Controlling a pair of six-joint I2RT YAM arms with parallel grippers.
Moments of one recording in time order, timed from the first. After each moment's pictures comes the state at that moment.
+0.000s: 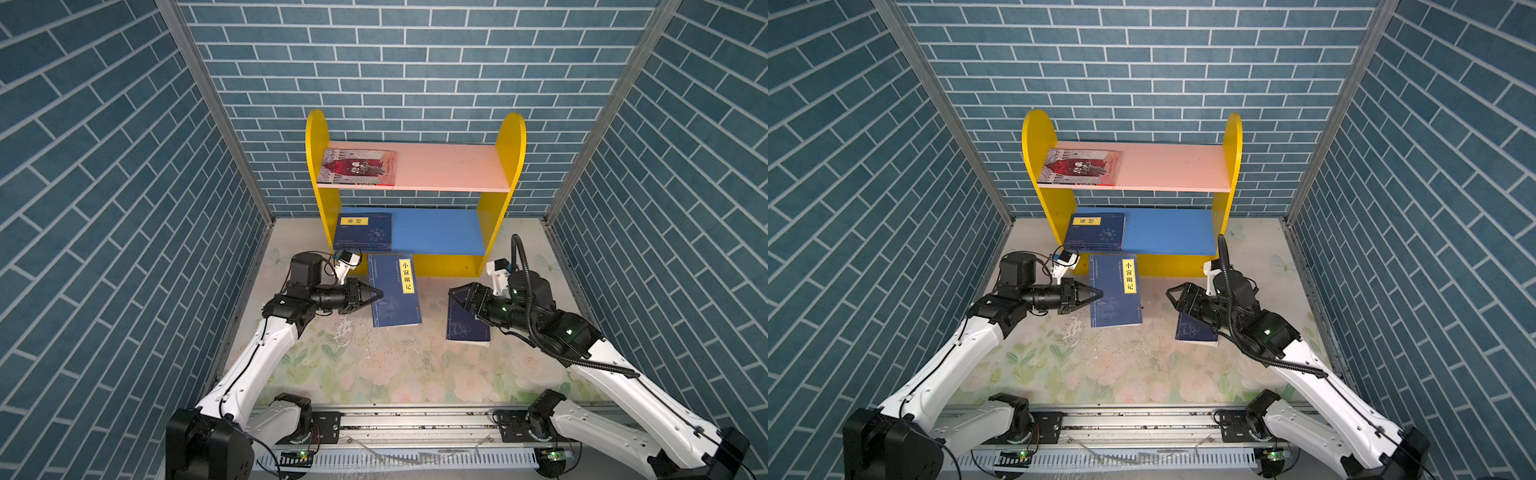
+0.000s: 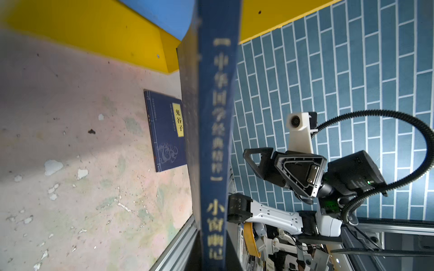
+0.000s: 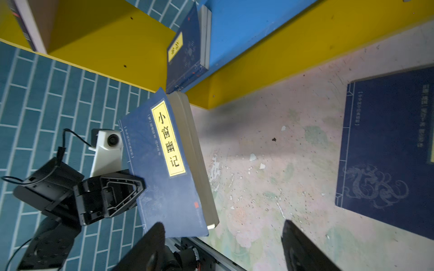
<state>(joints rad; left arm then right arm) -0.23 1.08 0.84 -0.33 0.98 -0.74 0.70 0.88 0.88 -0.48 -0.19 1.00</state>
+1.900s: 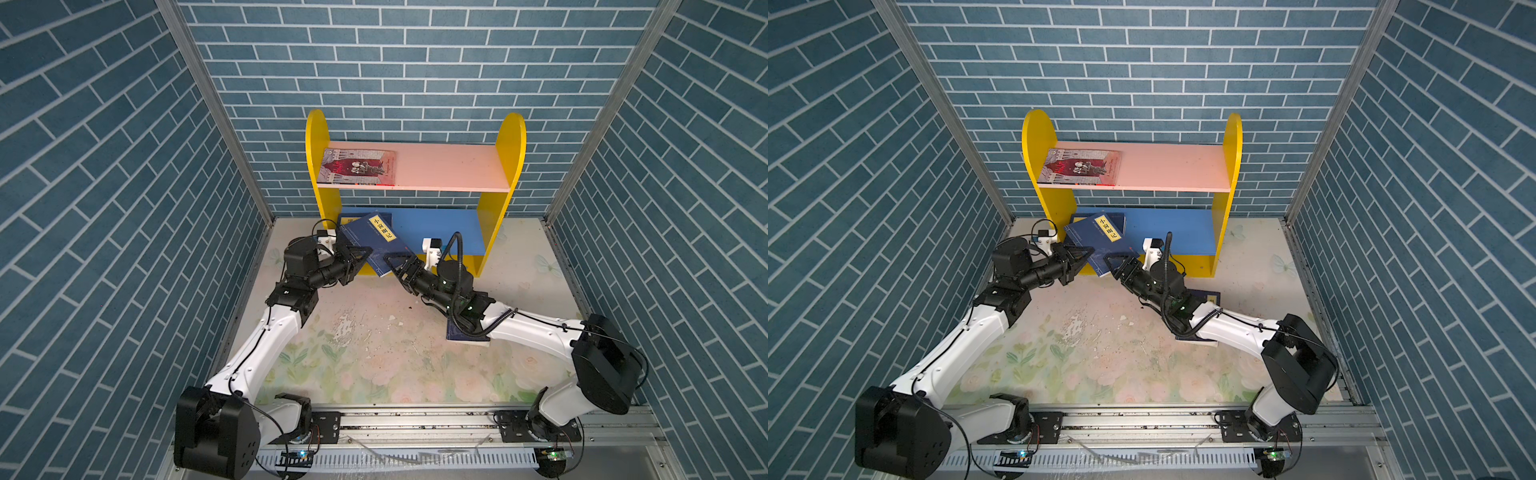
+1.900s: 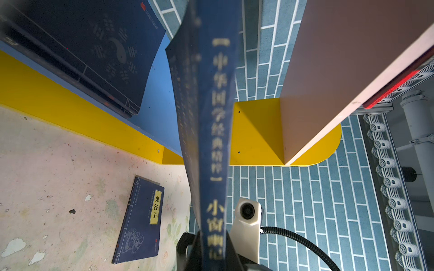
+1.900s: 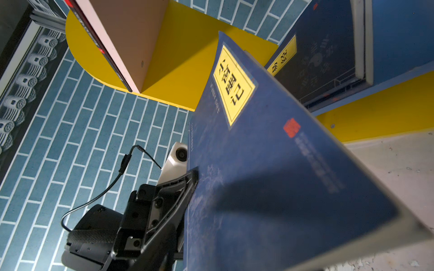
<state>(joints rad) -0.20 1.19 0.88 0.08 0.65 -1.30 0.92 1.56 0.97 0.56 -0.07 1.26</state>
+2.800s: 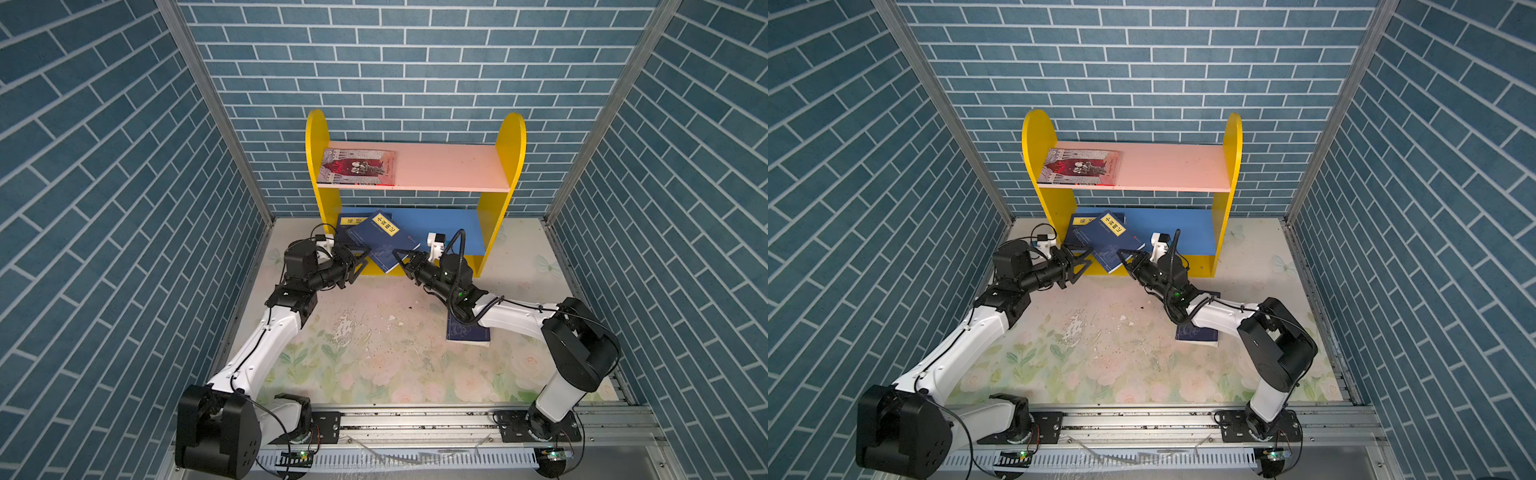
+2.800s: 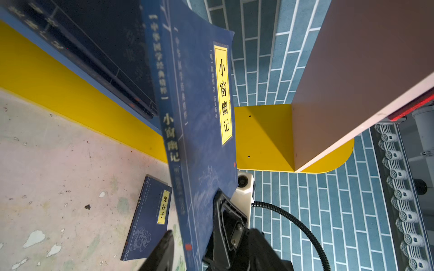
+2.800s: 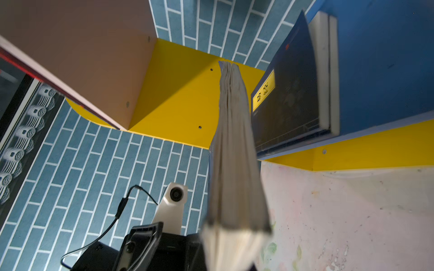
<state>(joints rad) -0.17 1.19 0.85 0.05 0.65 -1.29 0.78 1.70 0.97 0.74 -0.18 1.31</state>
